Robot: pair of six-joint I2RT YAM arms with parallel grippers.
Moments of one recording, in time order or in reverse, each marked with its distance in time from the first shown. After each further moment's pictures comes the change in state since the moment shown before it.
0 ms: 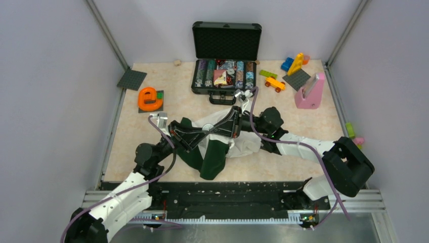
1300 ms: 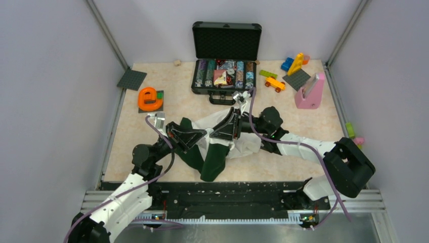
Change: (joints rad) left arm 0.058 -0.026 0.000 0.014 0.089 -0.035; right arm 0.000 -0.011 0.000 -0.056 -0.052 -0.009
